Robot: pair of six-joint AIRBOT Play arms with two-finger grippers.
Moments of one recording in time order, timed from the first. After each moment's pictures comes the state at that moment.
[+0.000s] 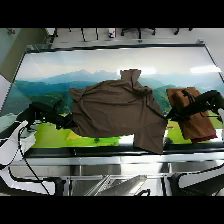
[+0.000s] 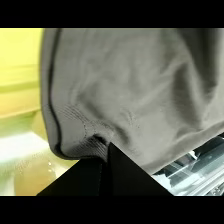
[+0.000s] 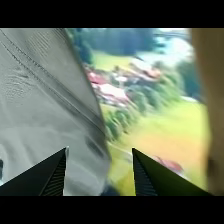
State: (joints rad) left arm 0.15 -1.61 1.01 -2.24 1.26 1.93; right arm -0.40 -1.72 1.20 2.15 -1.41 -2.07
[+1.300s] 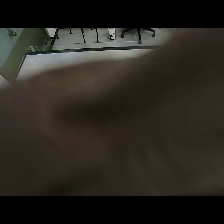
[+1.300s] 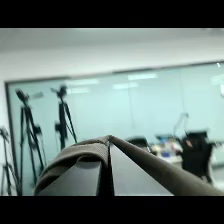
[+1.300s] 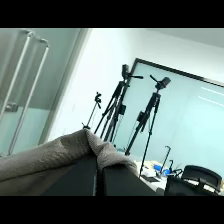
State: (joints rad) left arm 0.18 -0.52 1.91 -2.12 0.94 1.82; right arm -0.35 -0.63 1.79 2.64 -0.93 -2.33
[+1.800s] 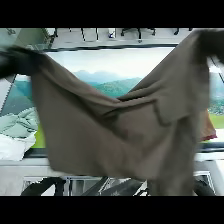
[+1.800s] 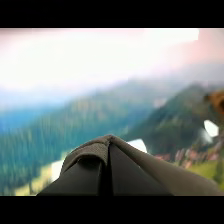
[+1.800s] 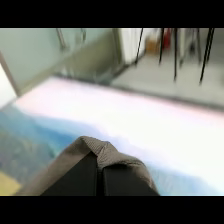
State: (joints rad) left arm -0.06 -1.08 1.56 -2.06 1.14 1.79; right arm -0.24 -0.99 1.39 2.63 -1.07 -2.25
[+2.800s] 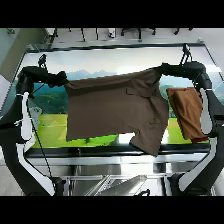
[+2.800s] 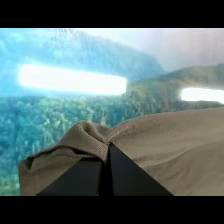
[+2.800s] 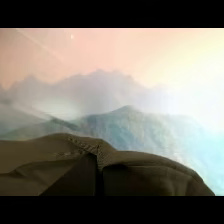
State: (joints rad) left arm 0.10 -2.00 1.96 -2.12 1.10 1.68; right arm -0.19 -1.98 1.83 2.55 -0.87 -2.16
